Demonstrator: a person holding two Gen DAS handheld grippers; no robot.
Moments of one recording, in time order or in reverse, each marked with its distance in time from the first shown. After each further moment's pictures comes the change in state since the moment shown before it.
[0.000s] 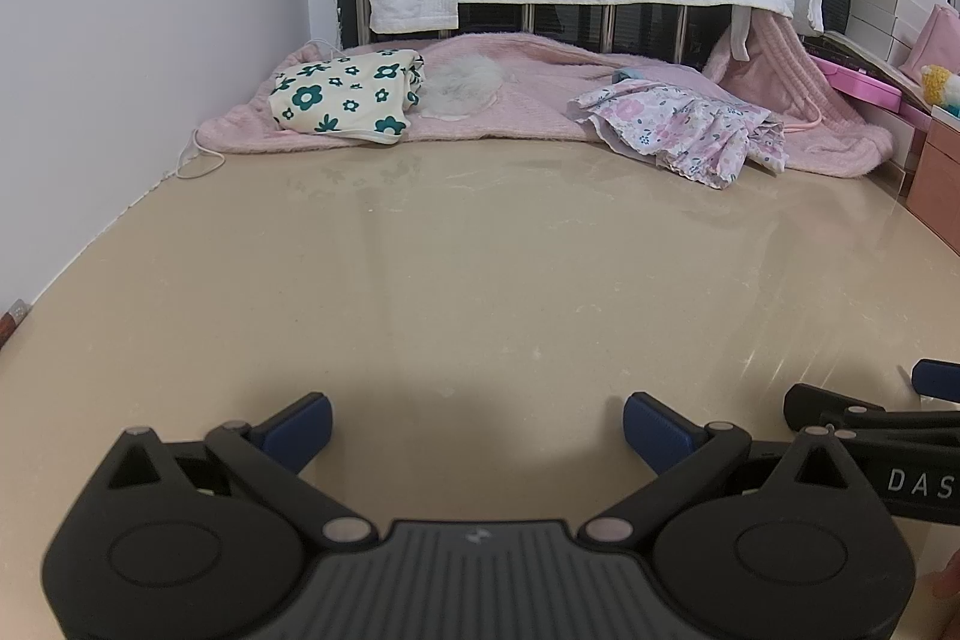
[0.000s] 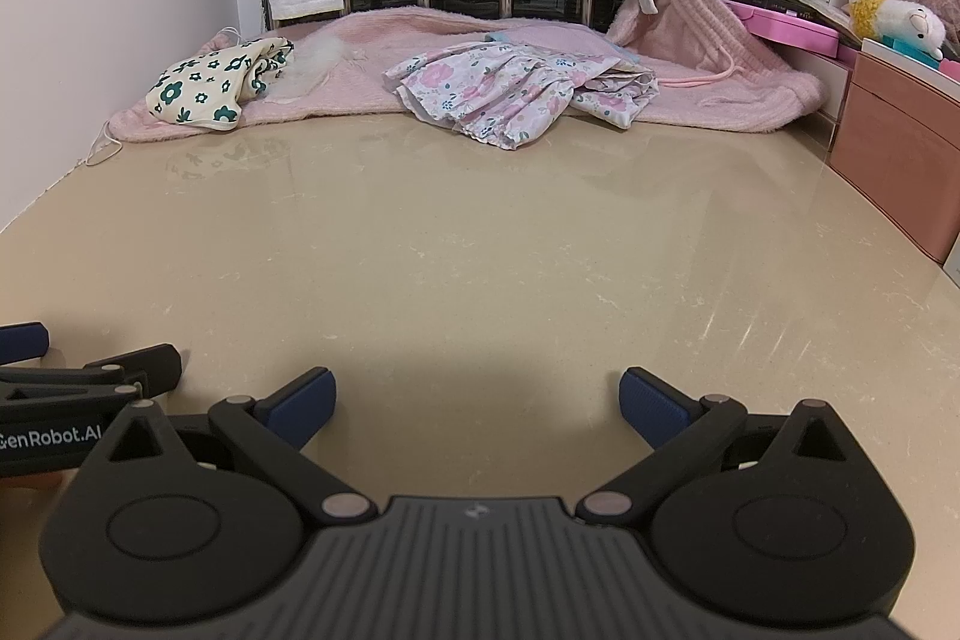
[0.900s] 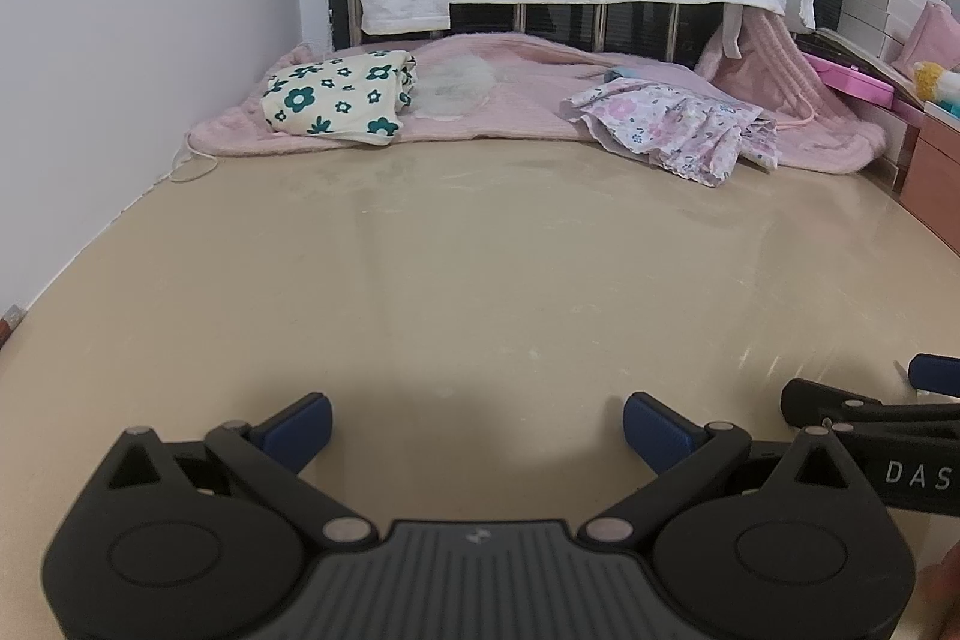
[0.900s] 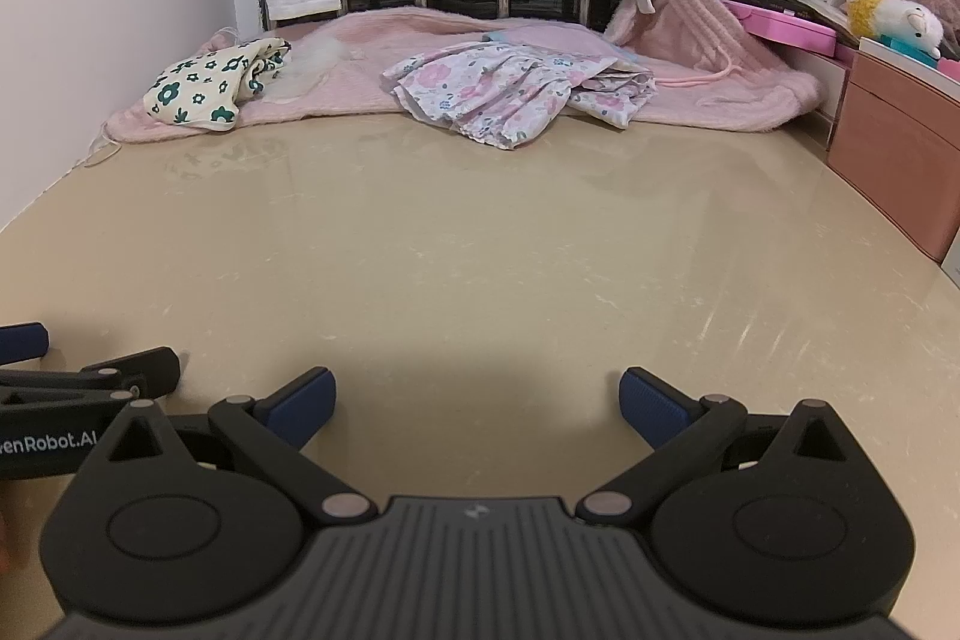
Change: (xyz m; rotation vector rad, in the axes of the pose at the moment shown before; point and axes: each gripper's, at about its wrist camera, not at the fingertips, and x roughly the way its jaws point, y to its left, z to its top) left arm 0.002 0.000 0.001 0.009 0.000 -0.013; right arm -0.001 -0.001 -0.001 0.003 0.001 -0.006
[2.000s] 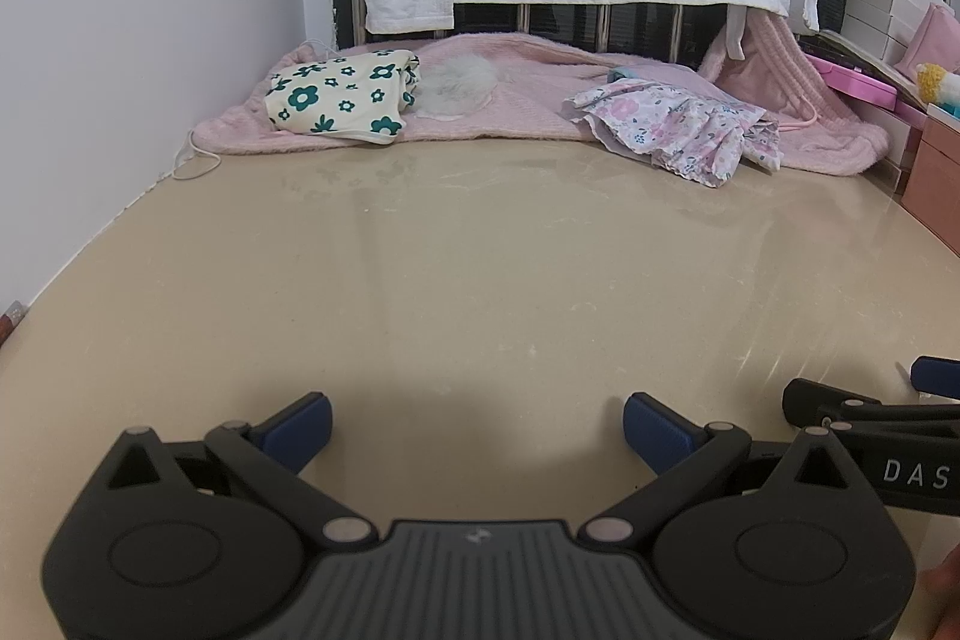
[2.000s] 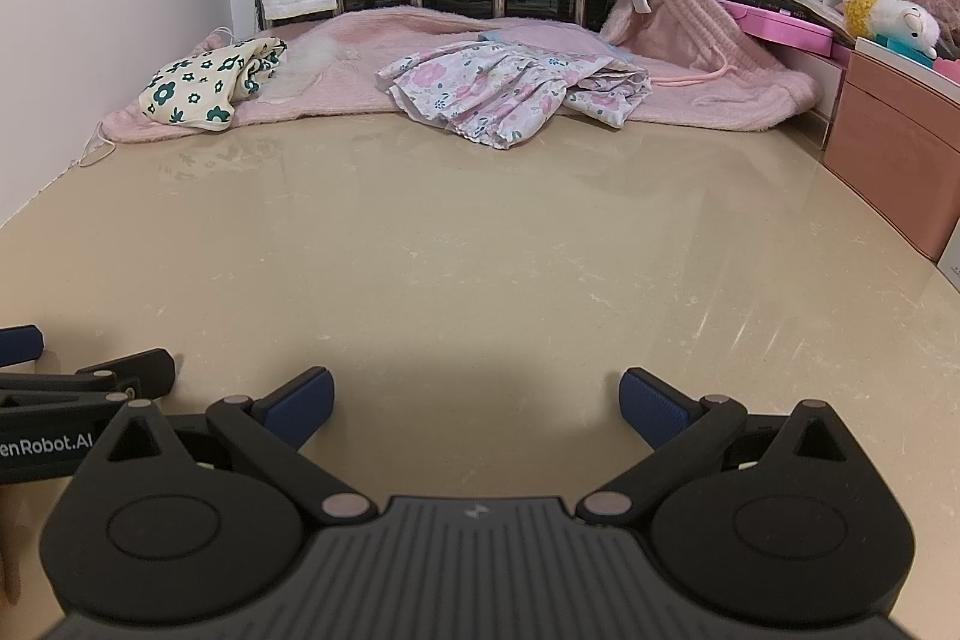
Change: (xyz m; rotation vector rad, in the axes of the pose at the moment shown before) left arm 0.000 -0.001 -0.001 -0.007 0.000 0.002; right arm 0.001 0.001 0.000 0.002 0.001 -0.011
